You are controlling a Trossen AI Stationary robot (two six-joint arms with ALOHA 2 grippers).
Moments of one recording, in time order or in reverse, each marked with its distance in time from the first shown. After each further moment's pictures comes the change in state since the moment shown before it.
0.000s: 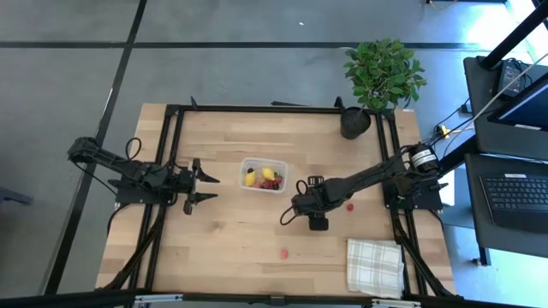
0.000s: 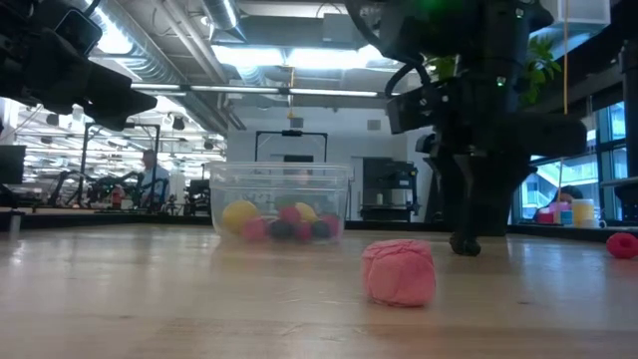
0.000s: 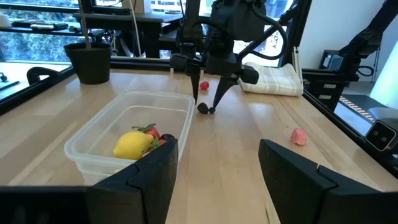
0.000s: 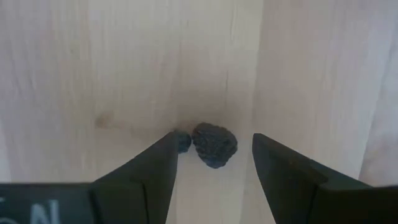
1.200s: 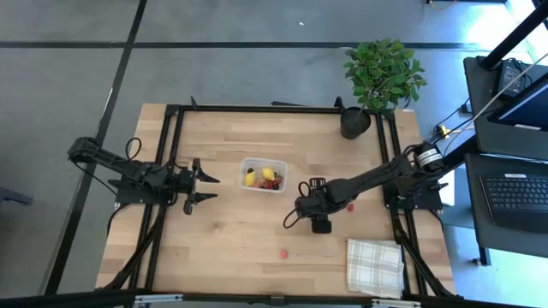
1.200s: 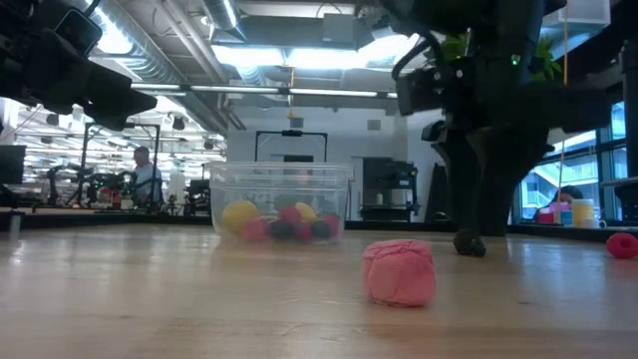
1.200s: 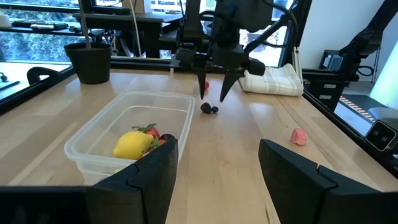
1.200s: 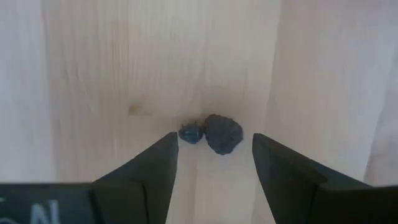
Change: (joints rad) left arm 0.000 0.000 0.000 0.000 0.000 0.000; right arm 0.029 -0.046 -0.001 -0.020 -0.027 0.010
